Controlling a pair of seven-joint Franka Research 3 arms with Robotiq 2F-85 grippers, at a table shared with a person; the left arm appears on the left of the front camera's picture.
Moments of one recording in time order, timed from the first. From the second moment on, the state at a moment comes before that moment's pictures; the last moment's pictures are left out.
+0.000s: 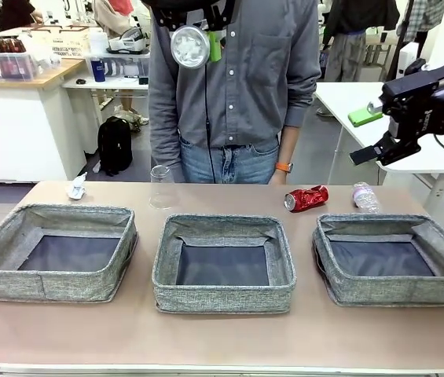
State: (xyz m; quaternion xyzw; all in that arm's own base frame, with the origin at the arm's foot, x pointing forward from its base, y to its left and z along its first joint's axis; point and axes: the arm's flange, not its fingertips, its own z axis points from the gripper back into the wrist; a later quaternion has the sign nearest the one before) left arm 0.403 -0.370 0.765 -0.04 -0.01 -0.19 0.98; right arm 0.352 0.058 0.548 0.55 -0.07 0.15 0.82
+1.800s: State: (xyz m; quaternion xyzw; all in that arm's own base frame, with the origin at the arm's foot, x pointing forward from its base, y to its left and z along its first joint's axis) left arm 0.403 -0.370 0.765 -0.04 -0.01 -0.19 0.98; right arm 0.352 0.058 0.548 0.55 -0.07 0.15 0.82
